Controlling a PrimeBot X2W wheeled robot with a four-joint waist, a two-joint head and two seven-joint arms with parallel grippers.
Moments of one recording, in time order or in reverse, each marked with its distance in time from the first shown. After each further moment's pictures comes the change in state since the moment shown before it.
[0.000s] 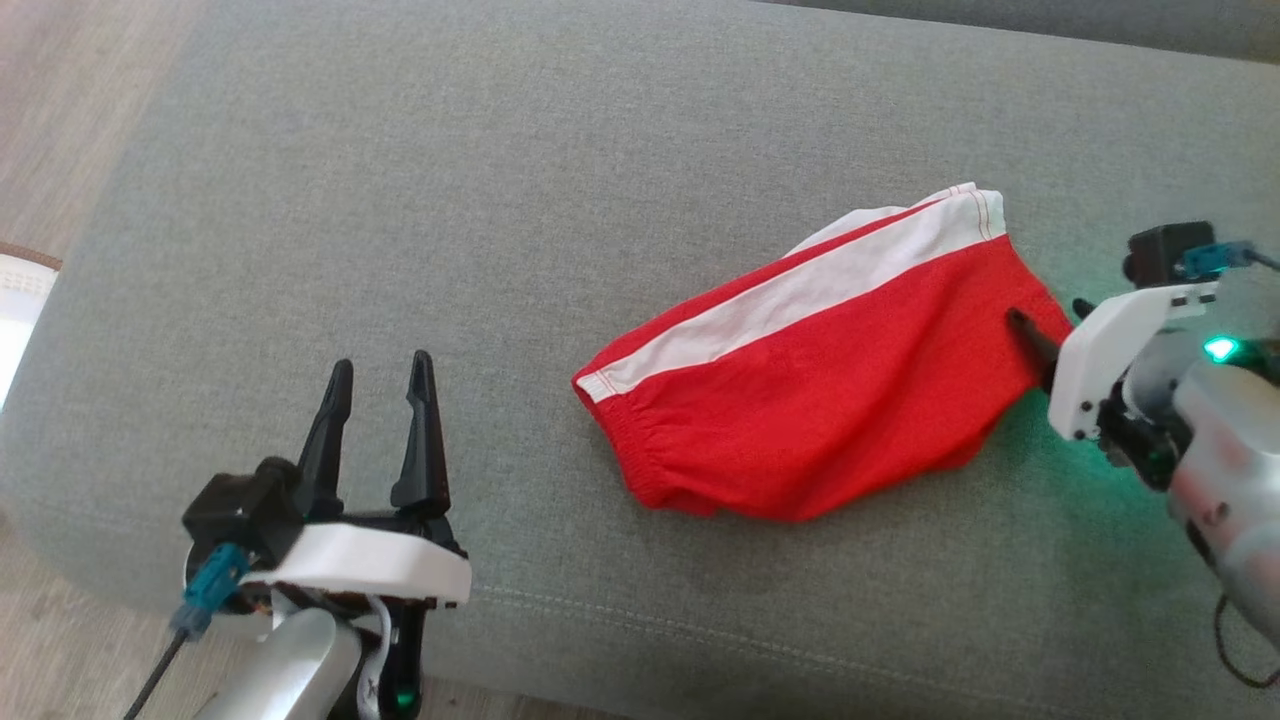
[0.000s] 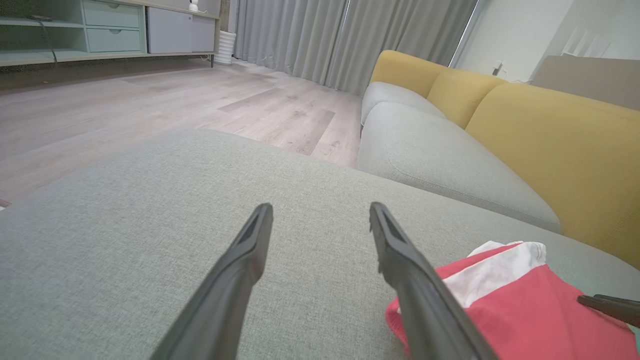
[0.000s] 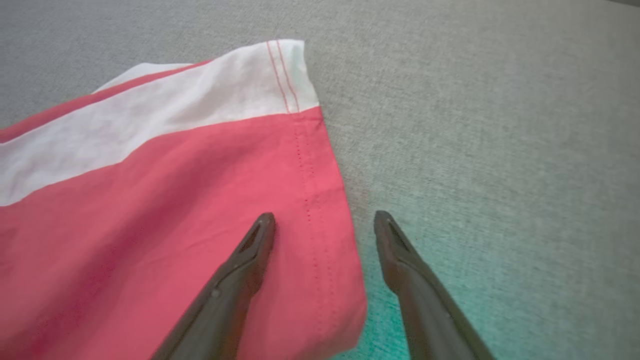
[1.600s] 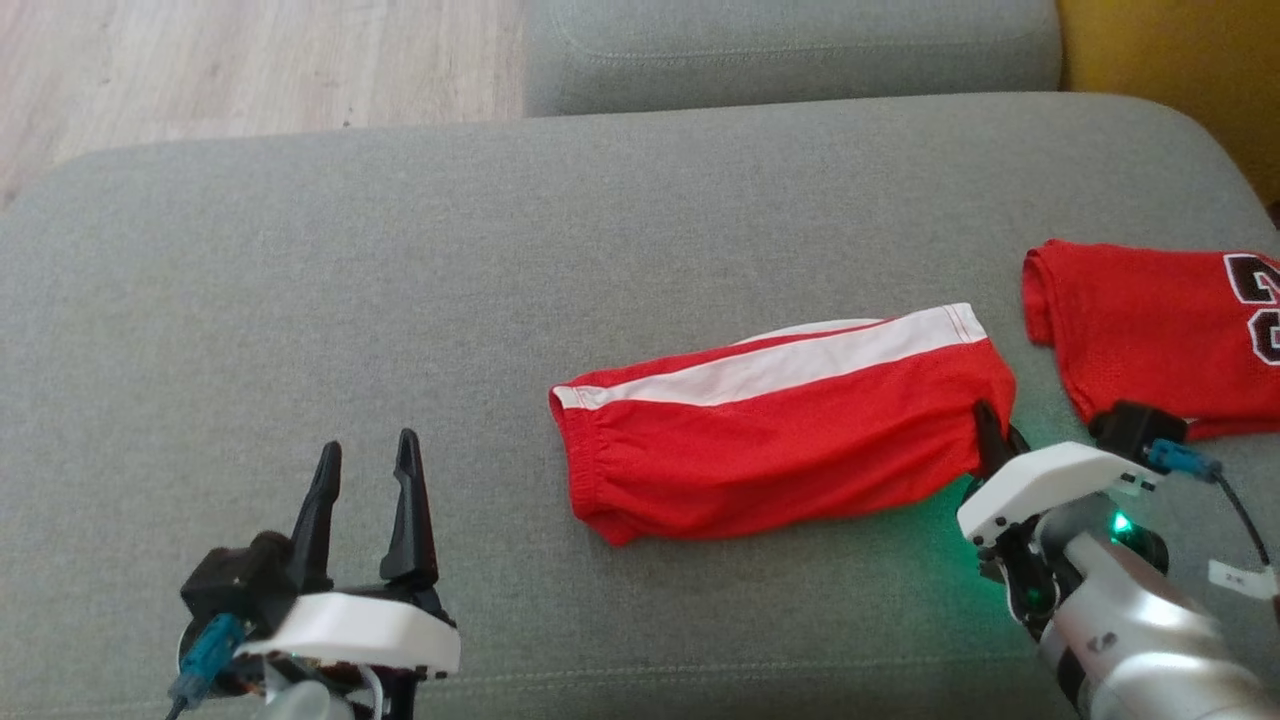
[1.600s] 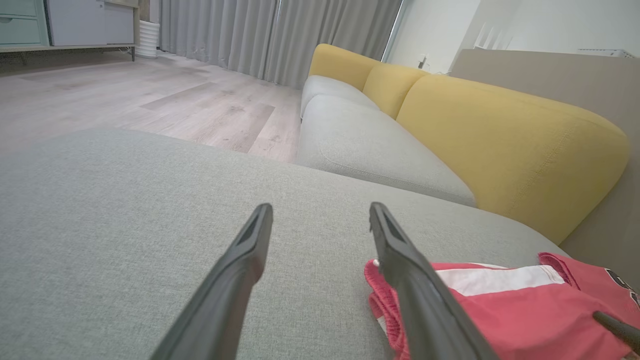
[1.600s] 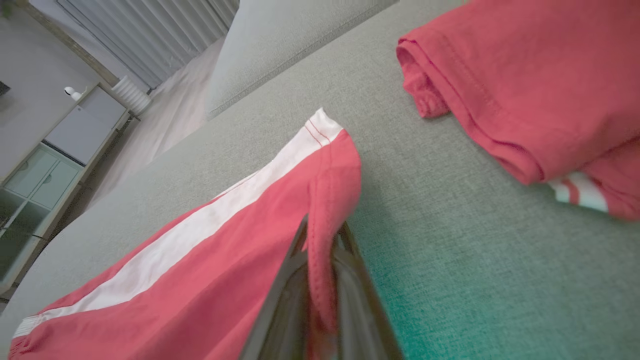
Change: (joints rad) left arm 0.126 0.012 0.015 -0.017 -0.012 0.026 -0.010; right arm 0.258 0.226 -0.331 0.055 0.111 0.000 -0.353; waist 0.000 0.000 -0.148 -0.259
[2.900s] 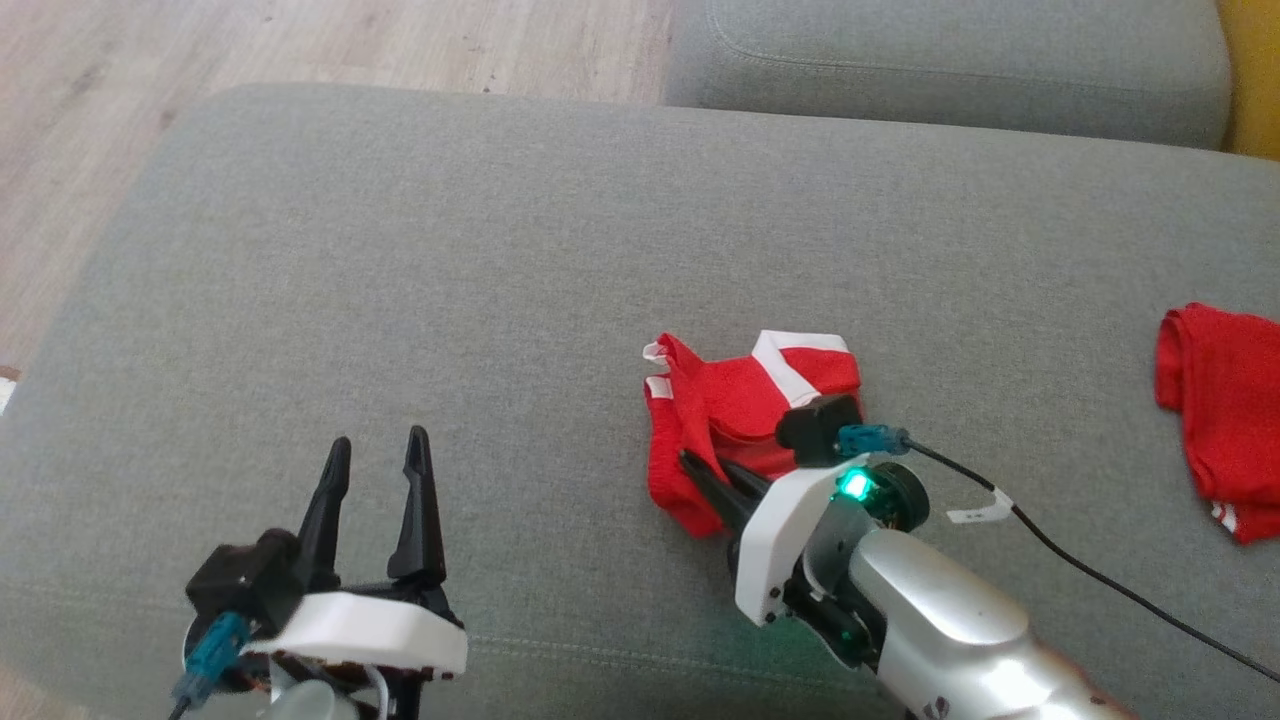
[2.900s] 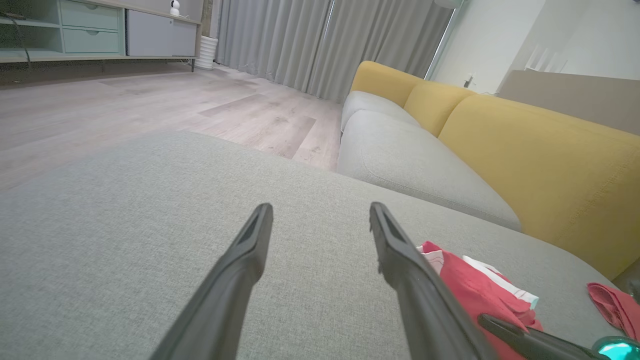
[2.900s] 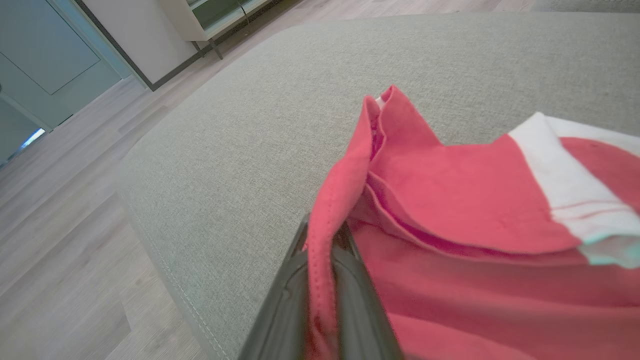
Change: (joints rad) left arm -0.003 0.012 -0.017 -0.028 0.000 0.008 0.009; right arm 0.062 0.127 0.192 -0.394 -0.404 0.000 0.257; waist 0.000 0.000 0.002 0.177
